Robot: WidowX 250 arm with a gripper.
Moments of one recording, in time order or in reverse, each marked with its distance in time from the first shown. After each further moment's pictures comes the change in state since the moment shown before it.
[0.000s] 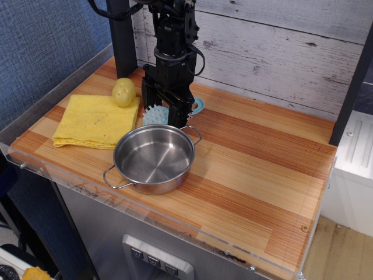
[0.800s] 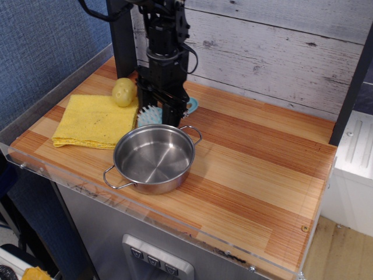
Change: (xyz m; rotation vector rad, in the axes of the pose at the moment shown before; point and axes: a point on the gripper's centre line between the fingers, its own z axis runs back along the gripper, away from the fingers) arm -0.007 0.005 0.005 -0.029 -0.020 0.069
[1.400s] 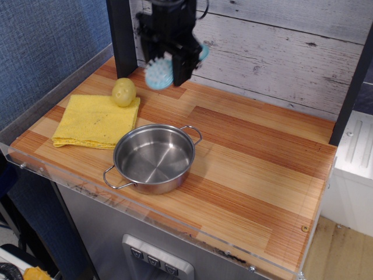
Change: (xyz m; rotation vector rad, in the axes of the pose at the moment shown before) arm 0.015 -0.011 0.083 0.064 -0.192 0.049
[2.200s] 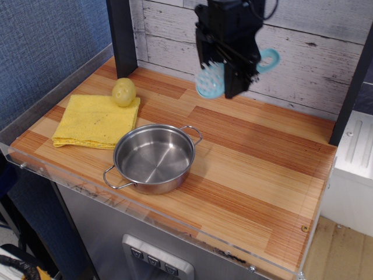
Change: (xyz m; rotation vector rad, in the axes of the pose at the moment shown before) arm -0.002 -0.090 0.041 -0.059 -0.096 -0.306
